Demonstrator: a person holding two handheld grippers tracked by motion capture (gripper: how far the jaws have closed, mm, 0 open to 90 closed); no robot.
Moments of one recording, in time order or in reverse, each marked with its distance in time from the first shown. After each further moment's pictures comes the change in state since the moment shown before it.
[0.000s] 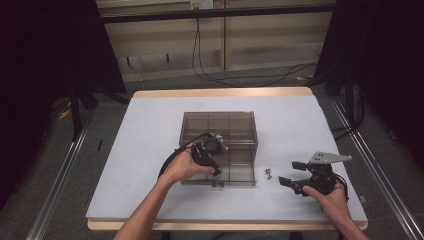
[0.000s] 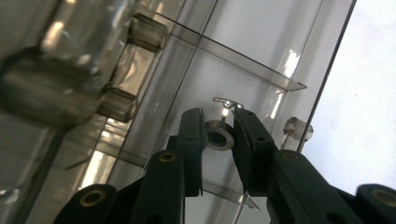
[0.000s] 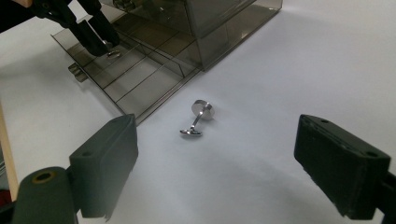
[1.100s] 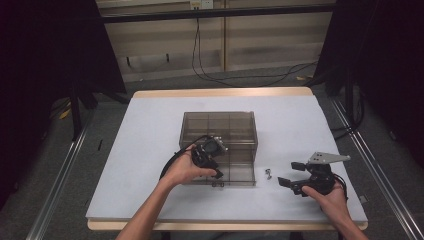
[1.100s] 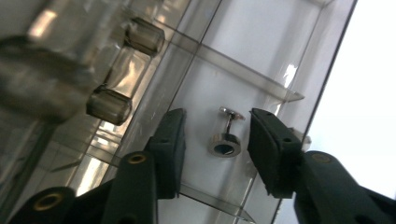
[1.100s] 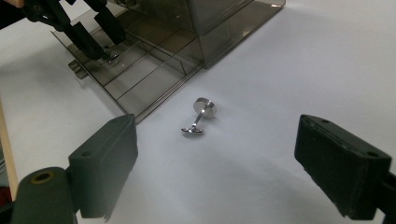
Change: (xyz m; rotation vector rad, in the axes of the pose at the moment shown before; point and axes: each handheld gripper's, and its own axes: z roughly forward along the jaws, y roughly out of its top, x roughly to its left) left arm -0.002 -0.006 -0.001 -0.079 -0.003 -0.027; right arm 0.001 0.000 0.002 0.012 0.004 -0.003
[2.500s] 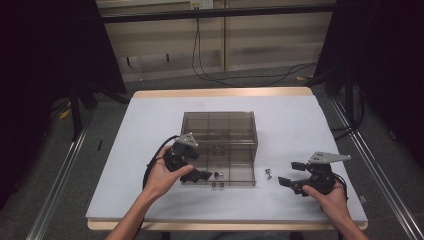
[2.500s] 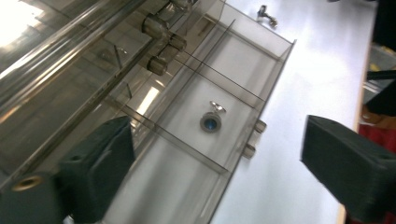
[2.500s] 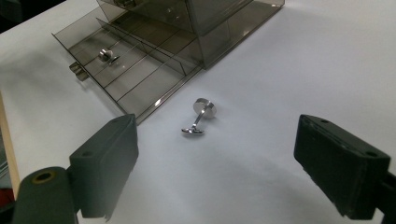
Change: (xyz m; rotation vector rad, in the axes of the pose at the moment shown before) left arm -0.008 -0.063 -0.055 -0.353 0.029 -0.085; right arm -0.001 0.000 0.000 -0.002 0.002 0.013
